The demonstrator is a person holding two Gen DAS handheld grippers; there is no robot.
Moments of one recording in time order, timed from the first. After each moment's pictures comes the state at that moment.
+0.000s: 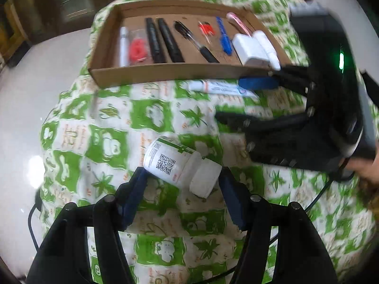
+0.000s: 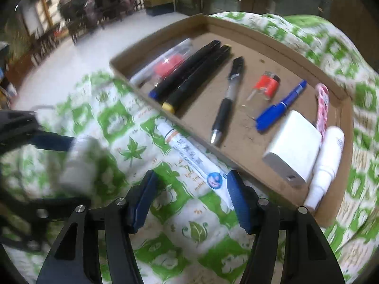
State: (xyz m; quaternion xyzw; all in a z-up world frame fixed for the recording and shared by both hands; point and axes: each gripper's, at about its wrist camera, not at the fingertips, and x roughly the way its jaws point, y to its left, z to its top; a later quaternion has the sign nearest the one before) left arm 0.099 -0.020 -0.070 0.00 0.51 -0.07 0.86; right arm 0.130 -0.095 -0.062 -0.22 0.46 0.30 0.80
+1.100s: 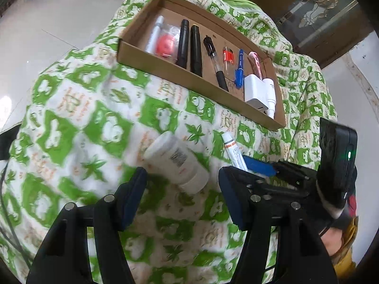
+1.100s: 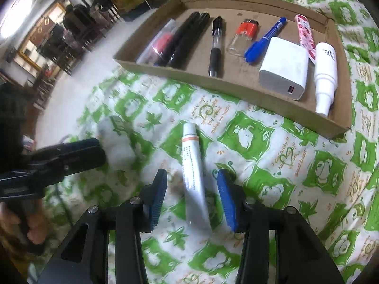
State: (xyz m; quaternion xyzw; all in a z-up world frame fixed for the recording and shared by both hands) left arm 0.100 0.016 -0.072 -0.21 0.51 -0.07 0.83; right arm 0.118 -0.136 -0.065 -0.04 0.57 0.29 0.77
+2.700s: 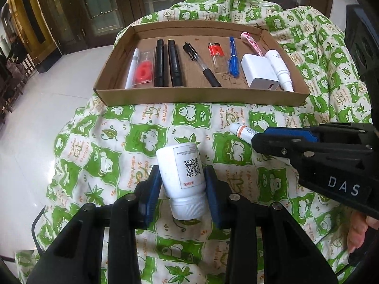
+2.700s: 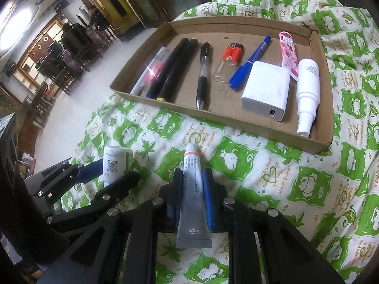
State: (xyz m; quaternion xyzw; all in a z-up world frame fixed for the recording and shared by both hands) left arm 0.093 -0.066 -0.070 0.02 0.46 0.03 0.89; right arm 0.127 -0.158 -0.040 0.02 0.53 0.28 0.80
